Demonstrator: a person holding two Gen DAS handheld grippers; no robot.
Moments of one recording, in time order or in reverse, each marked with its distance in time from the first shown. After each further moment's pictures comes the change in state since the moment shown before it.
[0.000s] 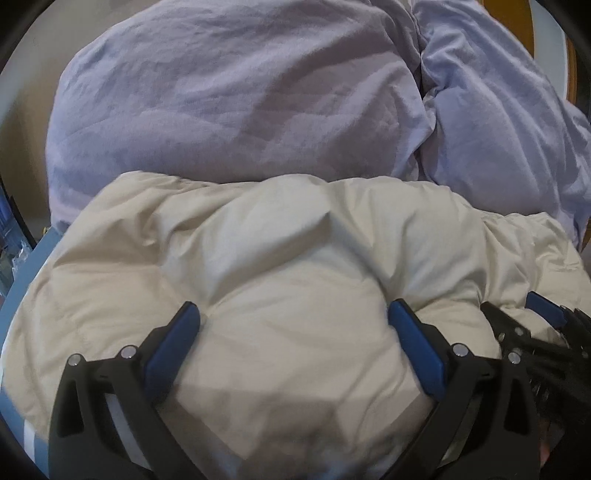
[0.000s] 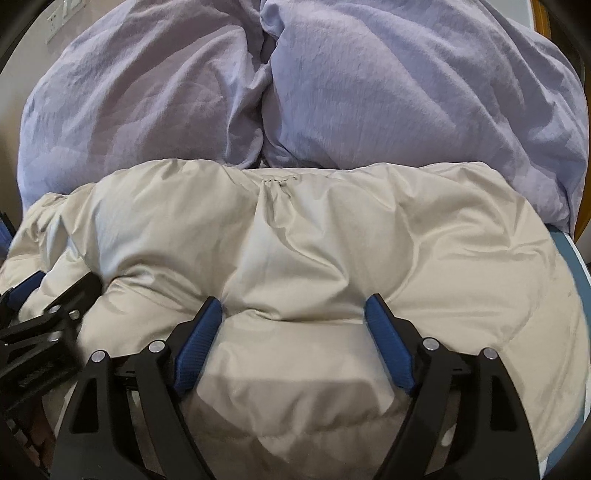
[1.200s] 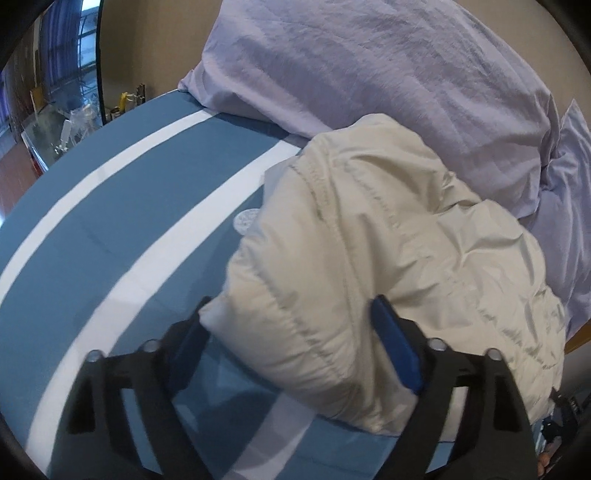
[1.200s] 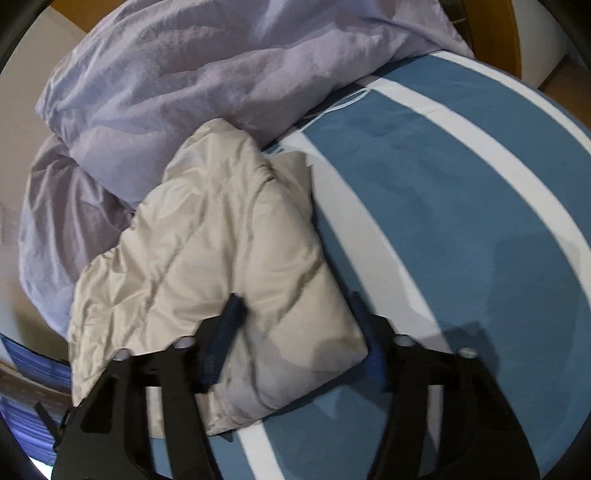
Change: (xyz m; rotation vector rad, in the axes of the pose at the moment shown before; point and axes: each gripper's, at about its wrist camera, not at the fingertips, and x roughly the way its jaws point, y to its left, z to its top) left arm -0.051 0.182 -0.057 -0.461 0.158 0.037; right arm -0.069 -0.202 -0.067 0.618 0.104 0.115
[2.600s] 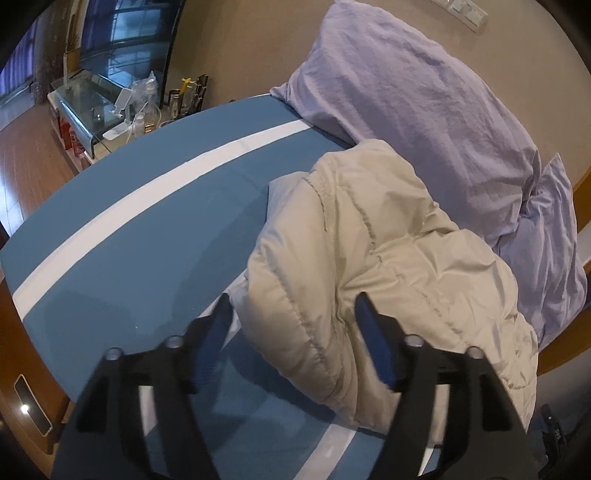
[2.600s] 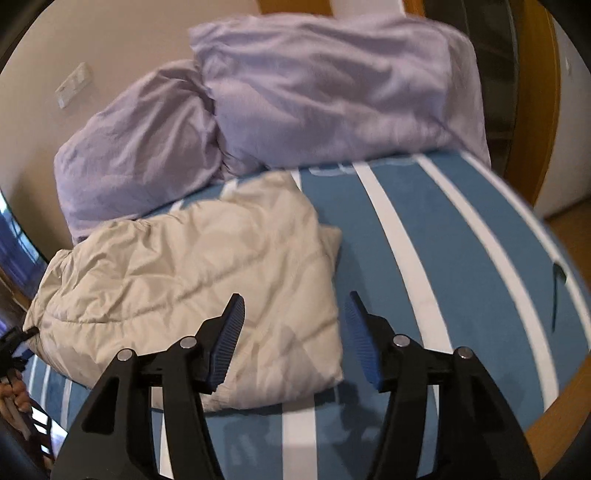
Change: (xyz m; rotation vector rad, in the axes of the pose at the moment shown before) left arm -0.102 0.133 -0.075 -0.134 -0.055 -0.043; right arm -0.118 0.067 -0.123 -0.460 -0.168 -0.051
